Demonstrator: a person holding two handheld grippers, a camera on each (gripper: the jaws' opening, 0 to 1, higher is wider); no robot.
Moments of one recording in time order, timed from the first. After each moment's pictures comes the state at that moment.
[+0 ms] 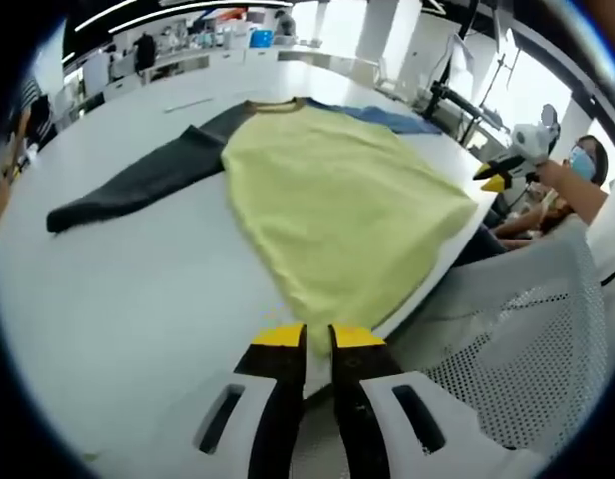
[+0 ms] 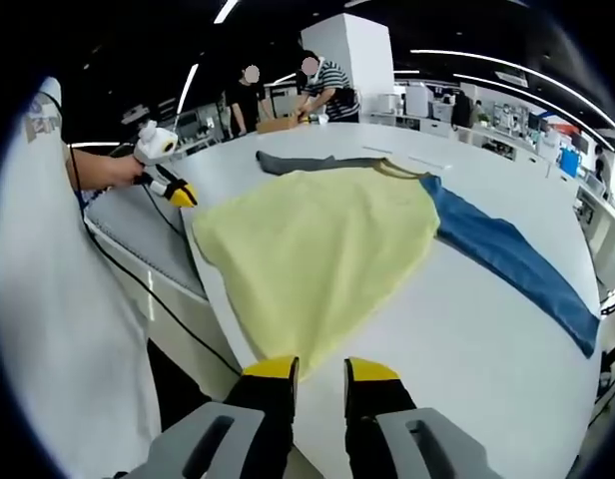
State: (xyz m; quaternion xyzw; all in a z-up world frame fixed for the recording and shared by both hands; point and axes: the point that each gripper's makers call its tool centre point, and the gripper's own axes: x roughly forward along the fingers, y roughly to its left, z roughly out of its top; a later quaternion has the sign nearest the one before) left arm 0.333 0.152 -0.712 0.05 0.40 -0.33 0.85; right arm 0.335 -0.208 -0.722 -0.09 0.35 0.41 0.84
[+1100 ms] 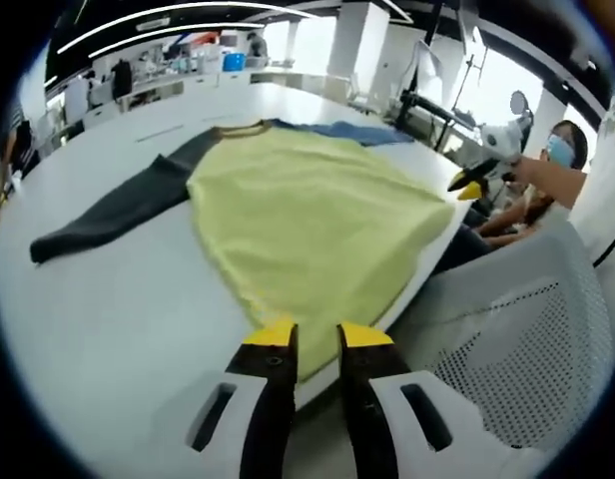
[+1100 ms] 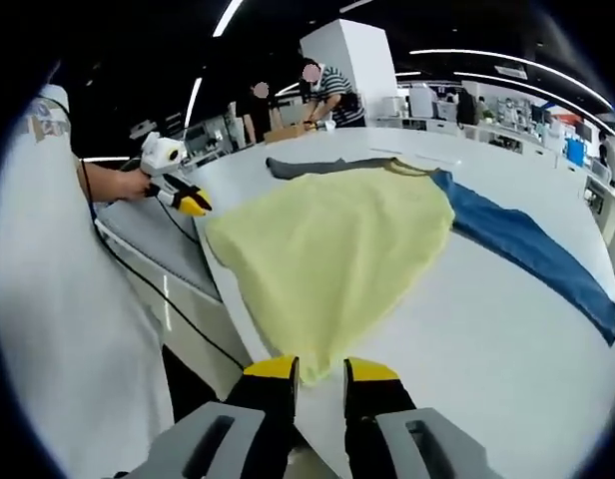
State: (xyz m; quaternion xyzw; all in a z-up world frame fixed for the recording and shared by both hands) left arm 0.322 0.137 -0.721 0.07 0.40 -0.36 0.84; right arm 0.316 -0.186 -0.737 -0.07 0.35 0.45 0.82
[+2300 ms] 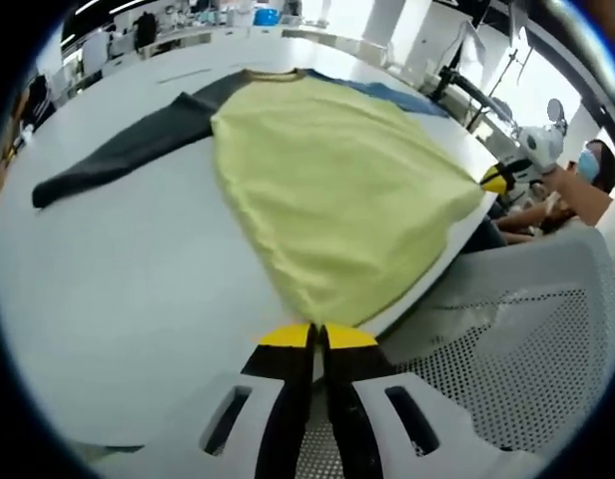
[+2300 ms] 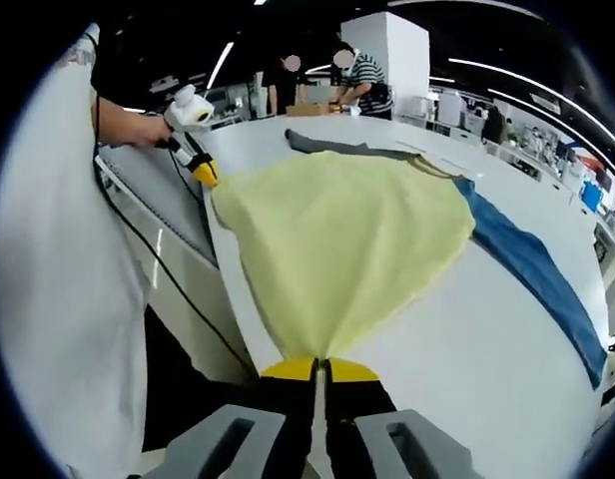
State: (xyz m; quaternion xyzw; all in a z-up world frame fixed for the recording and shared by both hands) left arm 0.319 0.157 -0.751 0.04 0.48 -0.31 0.82; right arm 0.316 -0.186 -0.752 -0.17 0.34 0.46 0.80
